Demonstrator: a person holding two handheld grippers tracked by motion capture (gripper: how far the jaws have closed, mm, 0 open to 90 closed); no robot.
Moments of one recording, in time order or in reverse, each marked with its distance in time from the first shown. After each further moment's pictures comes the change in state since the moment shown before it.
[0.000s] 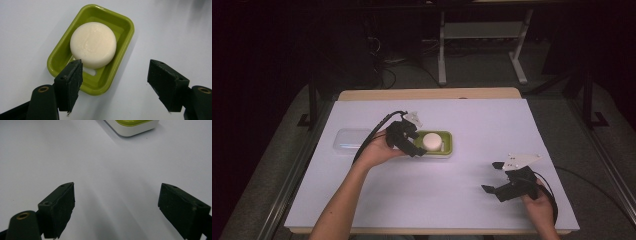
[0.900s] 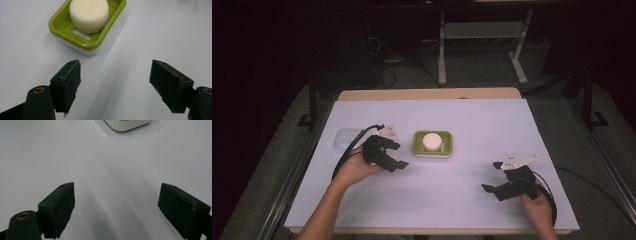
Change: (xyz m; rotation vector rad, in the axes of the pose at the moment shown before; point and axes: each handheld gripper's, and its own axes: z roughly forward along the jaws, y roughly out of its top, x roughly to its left) left arm -0.021 -0.059 -0.036 -0.041 0.045 -0.033; right arm -0.001 -0.001 0.004 0.029 -0.035 0.020
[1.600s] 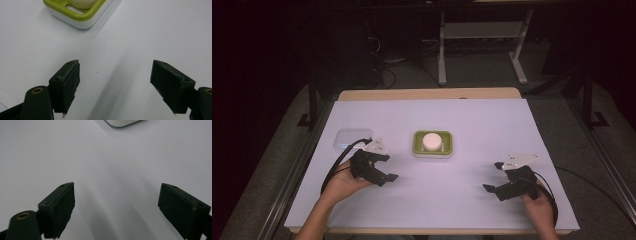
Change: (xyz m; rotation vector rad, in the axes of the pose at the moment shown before) left arm -0.017 -0.041 -0.012 -0.006 0.013 -0.032; right arm -0.003 -0.004 0.000 0.012 -0.007 0.010
